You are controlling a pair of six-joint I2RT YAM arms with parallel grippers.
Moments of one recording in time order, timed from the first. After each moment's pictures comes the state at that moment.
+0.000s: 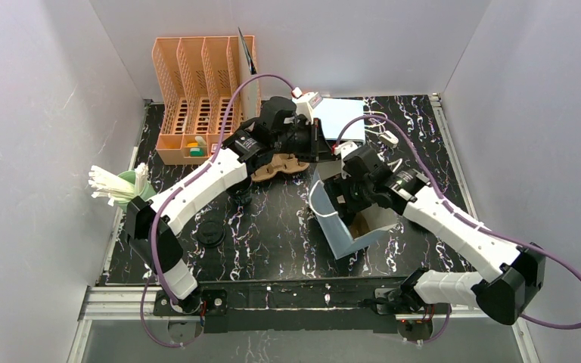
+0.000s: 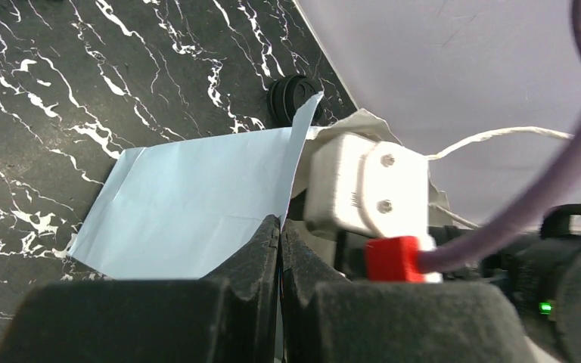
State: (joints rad) left arm -0.75 1.64 1.59 -0.42 0.41 -0.58; right arm 0.76 1.19 1.16 -0.93 0.03 0.25
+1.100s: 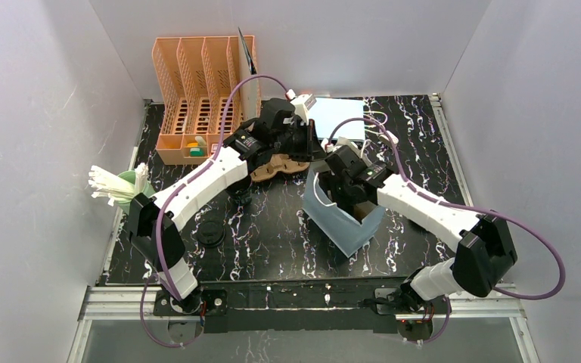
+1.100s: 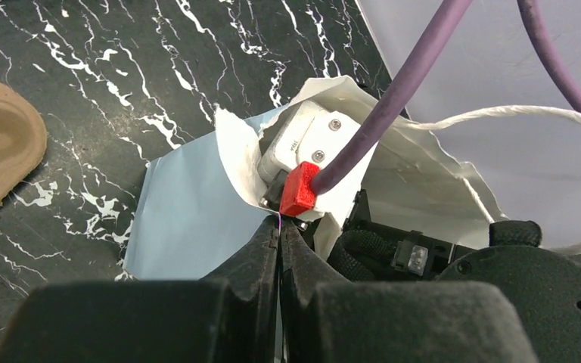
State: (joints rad) left arm -0.72 1.66 1.56 -0.43 0.31 -0.54; right arm 0.75 1.42 1.10 -0.74 0.12 0.42
